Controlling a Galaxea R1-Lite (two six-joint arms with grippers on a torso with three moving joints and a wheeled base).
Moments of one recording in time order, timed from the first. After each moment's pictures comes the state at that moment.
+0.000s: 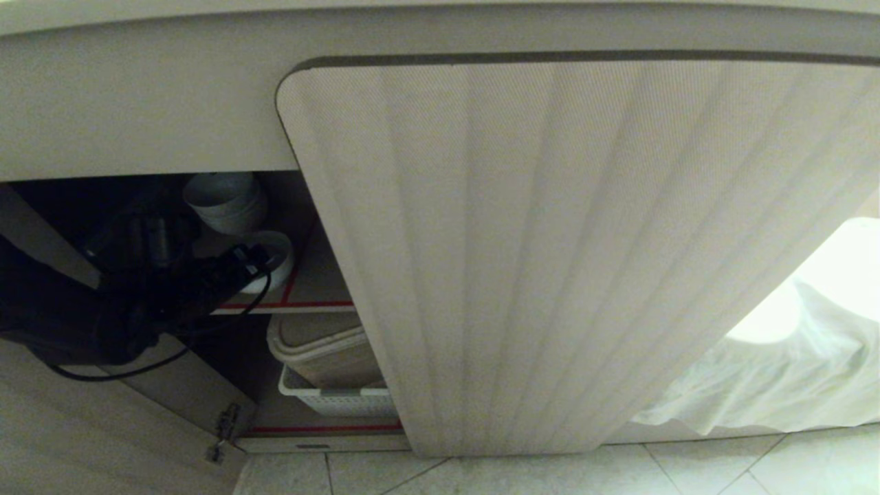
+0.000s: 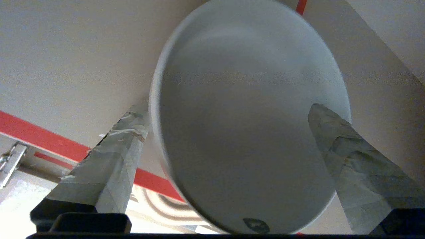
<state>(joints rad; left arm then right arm) 0.03 1.92 -0.85 -0.69 0.00 -0.64 0.01 0.00 0.00 -0.01 -0.05 0.18</state>
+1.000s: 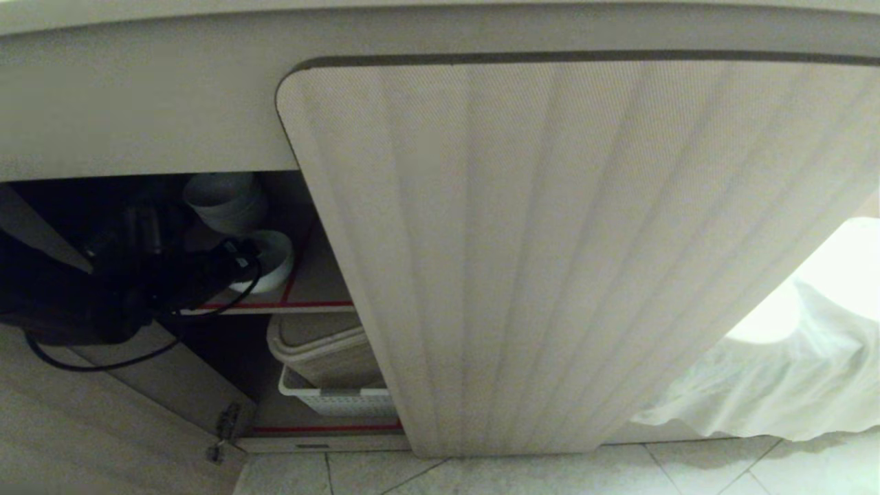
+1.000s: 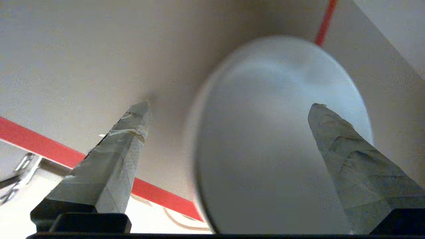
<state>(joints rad) 0.07 1.94 -0.94 -0.57 0.00 -0.63 0.01 0.00 0.00 -0.01 -0.05 0.18</state>
